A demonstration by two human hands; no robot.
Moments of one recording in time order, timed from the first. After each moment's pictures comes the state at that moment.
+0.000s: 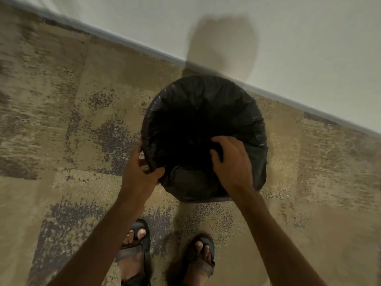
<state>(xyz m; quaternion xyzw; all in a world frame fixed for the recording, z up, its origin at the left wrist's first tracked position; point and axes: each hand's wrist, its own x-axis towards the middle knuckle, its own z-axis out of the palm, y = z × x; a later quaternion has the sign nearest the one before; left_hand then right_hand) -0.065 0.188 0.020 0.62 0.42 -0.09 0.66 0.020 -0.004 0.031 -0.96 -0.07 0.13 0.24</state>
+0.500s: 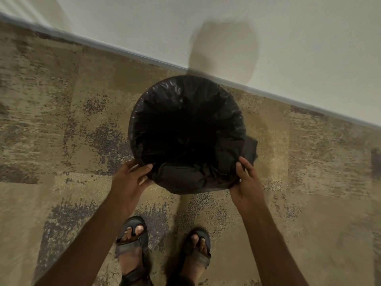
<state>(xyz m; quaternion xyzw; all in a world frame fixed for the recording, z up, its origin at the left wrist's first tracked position) -0.076 0.179 0.020 0.36 0.51 -0.09 0.77 -0.020 -0.077 0.030 -0.45 0.45 0.13 0.76</state>
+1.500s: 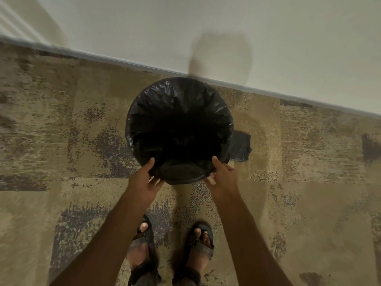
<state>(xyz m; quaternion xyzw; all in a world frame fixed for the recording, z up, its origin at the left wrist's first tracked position) -0.070 0.145 0.040 0.27 0.61 -0.13 0.74 -0.035 -0.032 0.065 -0.49 0.54 0.17 0.67</state>
